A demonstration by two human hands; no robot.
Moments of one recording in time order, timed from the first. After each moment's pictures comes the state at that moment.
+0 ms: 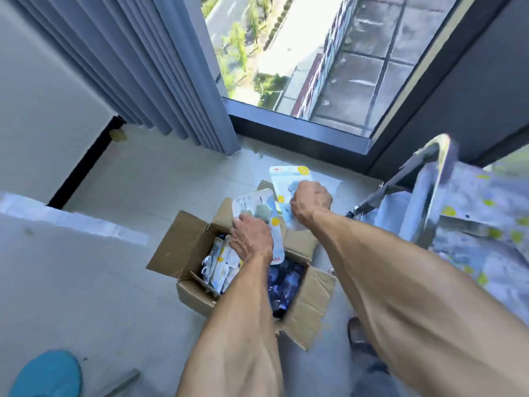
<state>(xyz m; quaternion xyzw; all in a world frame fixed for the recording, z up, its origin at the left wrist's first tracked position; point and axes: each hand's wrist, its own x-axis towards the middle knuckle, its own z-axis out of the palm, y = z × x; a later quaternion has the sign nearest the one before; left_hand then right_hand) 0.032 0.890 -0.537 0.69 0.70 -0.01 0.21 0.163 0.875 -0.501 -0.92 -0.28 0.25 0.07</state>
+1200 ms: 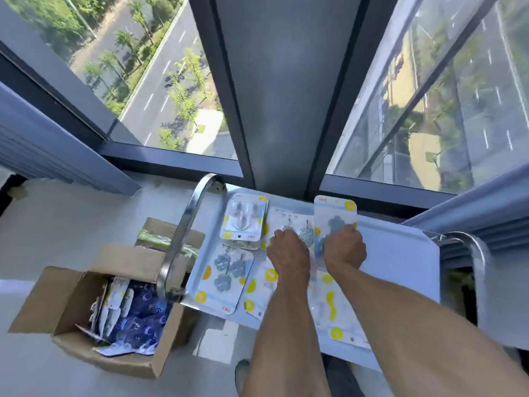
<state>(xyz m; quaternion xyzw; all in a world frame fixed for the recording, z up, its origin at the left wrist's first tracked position) 0.495 0.463 -0.468 0.85 0.48 -0.10 0.21 0.569 0.397 -0.461 -0.97 0.03 0.18 0.17</state>
